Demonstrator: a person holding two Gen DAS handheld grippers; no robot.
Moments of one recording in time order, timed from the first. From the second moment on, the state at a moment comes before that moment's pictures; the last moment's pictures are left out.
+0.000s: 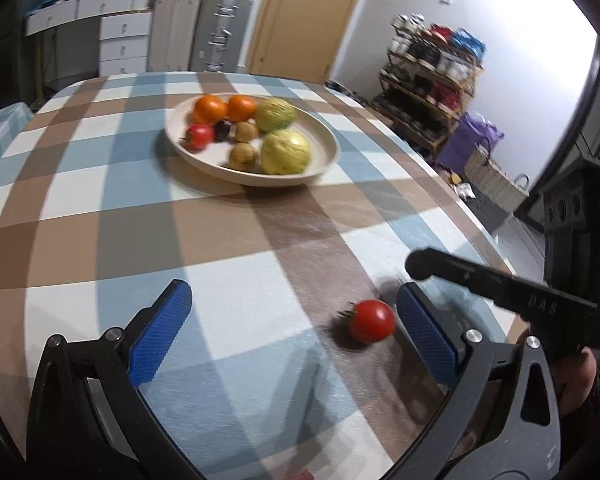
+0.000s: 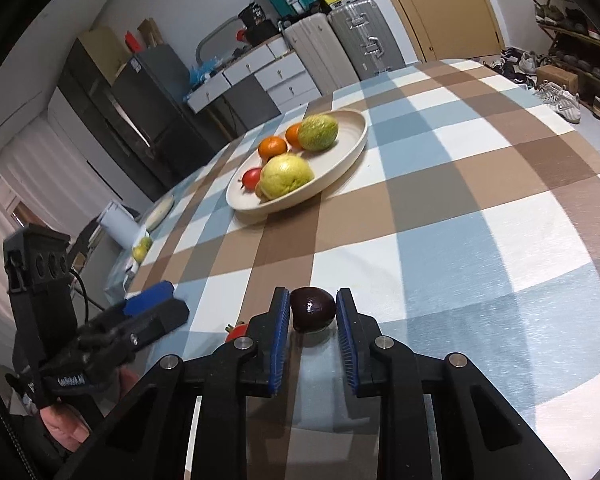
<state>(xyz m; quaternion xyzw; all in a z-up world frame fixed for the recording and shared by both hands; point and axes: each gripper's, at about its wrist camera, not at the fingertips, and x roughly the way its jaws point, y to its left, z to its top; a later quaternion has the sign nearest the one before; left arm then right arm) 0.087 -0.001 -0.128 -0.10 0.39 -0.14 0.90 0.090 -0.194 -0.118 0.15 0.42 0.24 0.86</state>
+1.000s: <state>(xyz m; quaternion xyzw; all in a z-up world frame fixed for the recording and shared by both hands) 0.091 -0.044 -0.137 -0.05 0.43 -0.24 0.87 0.084 -0.204 -0.110 0.13 0.41 0.25 0.87</state>
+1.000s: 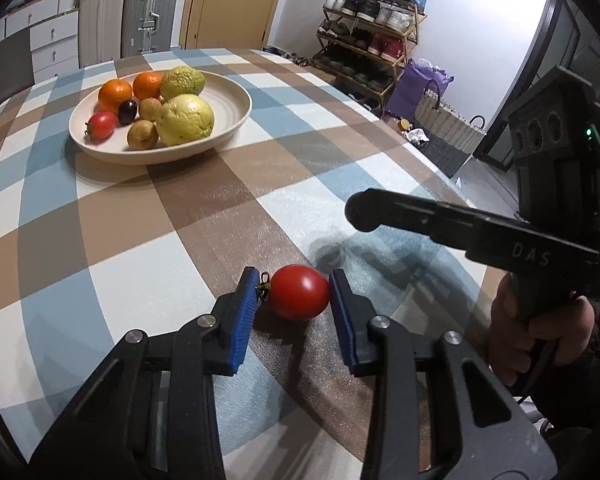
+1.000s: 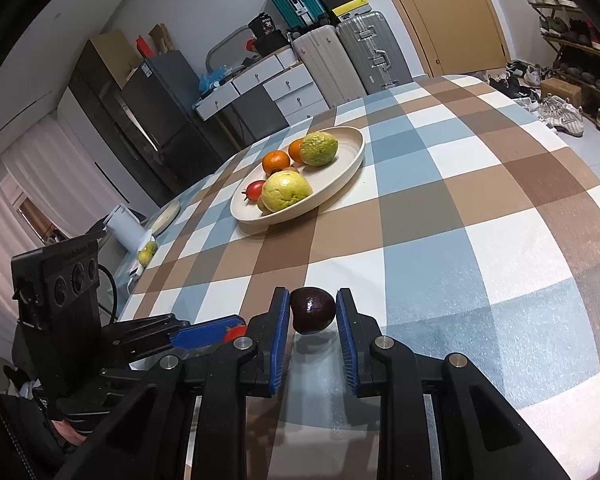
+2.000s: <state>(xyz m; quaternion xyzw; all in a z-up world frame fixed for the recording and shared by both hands) 0.269 0.024 -0.082 -0.11 0.40 -0.22 0.88 0.237 -0.166 -0.081 0.12 0.39 0.28 0.87</state>
